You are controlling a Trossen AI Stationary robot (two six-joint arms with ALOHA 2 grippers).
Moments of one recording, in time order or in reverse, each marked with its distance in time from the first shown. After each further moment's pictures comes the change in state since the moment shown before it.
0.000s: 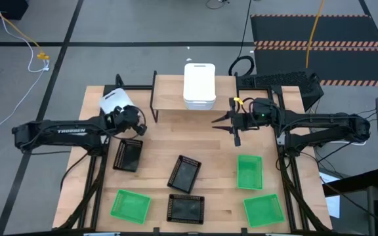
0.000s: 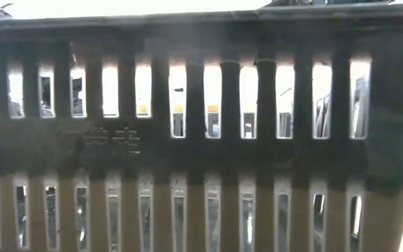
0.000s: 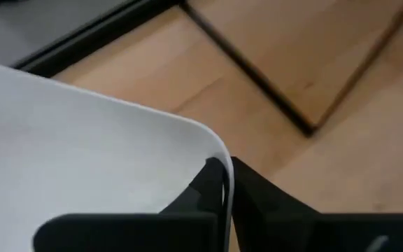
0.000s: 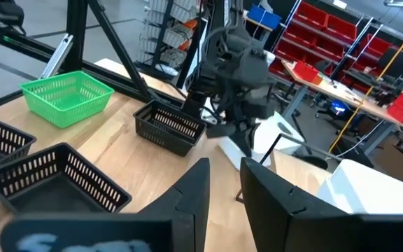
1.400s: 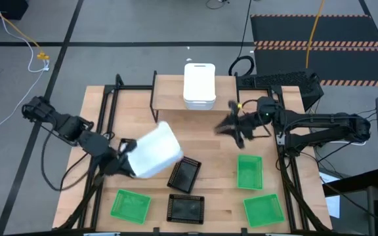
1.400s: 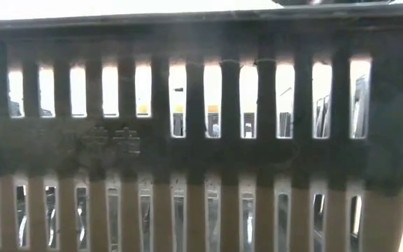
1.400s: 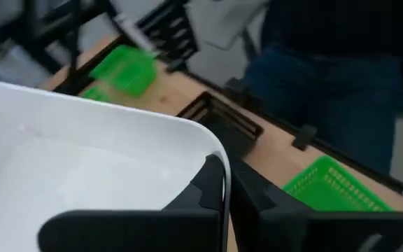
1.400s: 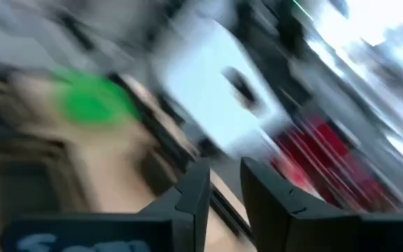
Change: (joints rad) left arm -0.875 0.065 0.800 -0.441 0.585 0.762; right arm 0.013 -0.003 0.002 0.115 -0.279 -0.422
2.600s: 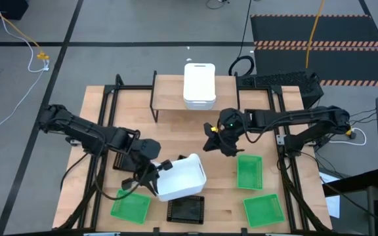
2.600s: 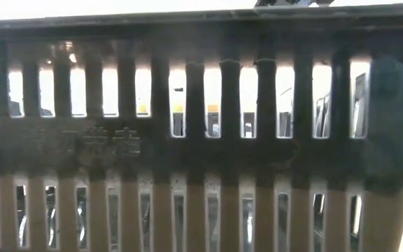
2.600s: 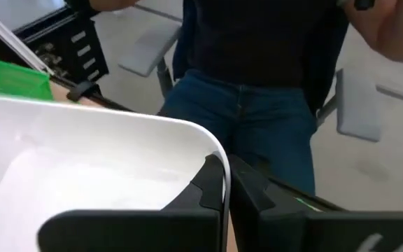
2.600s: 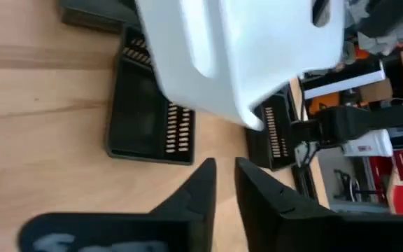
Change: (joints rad) left arm 0.215 0.398 -0.001 0.285 0.589 0.069; right arm 0.141 0.332 0.339 -0.606 0.138 -0.484
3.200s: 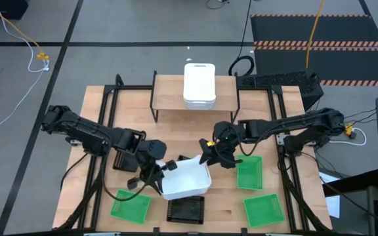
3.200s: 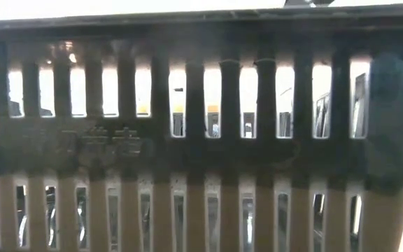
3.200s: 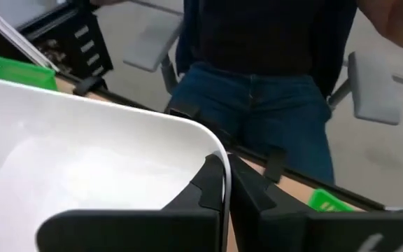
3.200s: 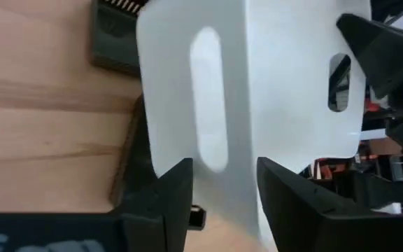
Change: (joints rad) left arm 0.027 0.056 0.000 0.016 0.004 0.068; right arm 0.088 0.090 -0.007 0.095 -0.074 -0.049
